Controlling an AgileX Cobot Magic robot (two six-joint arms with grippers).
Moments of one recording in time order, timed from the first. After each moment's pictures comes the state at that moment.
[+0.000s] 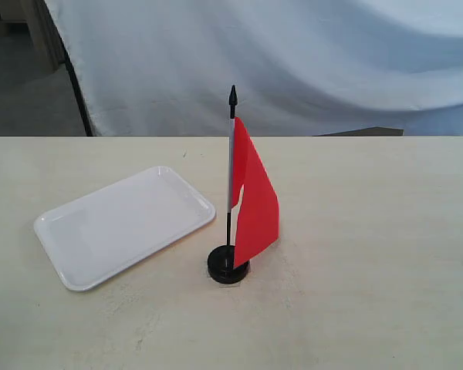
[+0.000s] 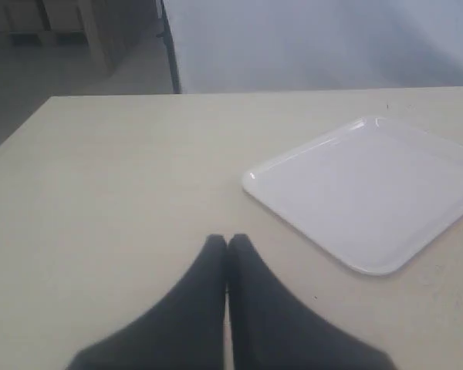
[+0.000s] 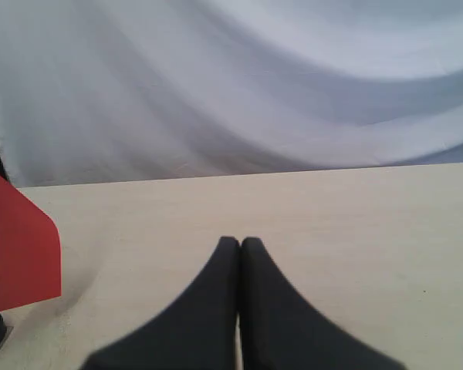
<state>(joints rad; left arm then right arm) 0.01 0.00 0.00 0.03 0.35 0.01 0.00 0.01 0.00 0.00 0.16 0.08</state>
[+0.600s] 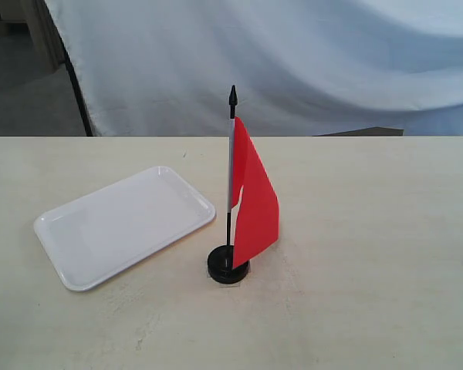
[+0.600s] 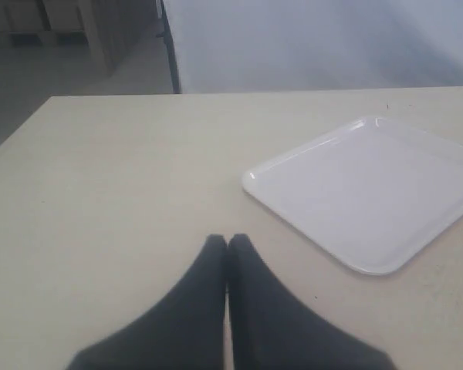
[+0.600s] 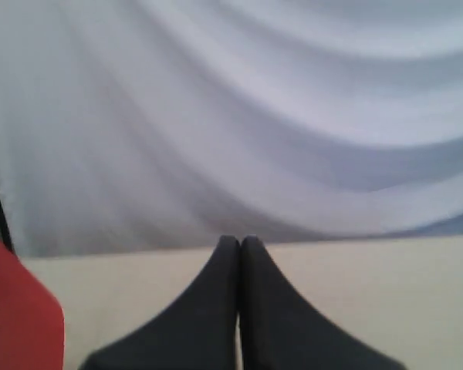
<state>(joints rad) 0.01 0.00 0.00 0.03 0.35 0.01 0.00 0.01 0.00 0.00 -0.02 0.08</state>
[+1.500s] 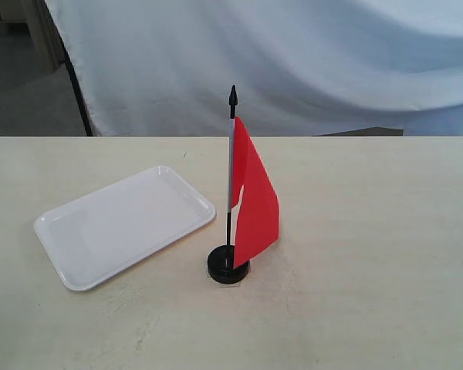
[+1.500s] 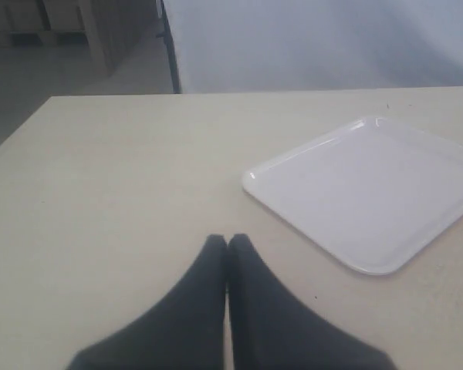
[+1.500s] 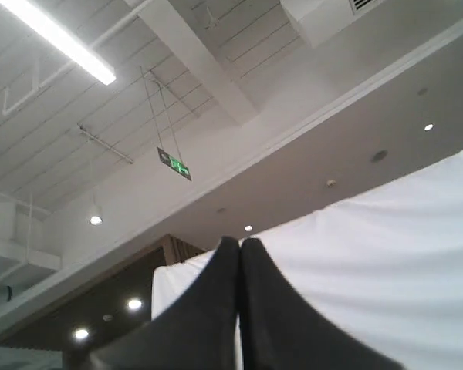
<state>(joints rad) 0.01 0.00 0.00 0.03 0.35 0.01 0.00 0.03 0.00 -0.03 -0.87 0.63</state>
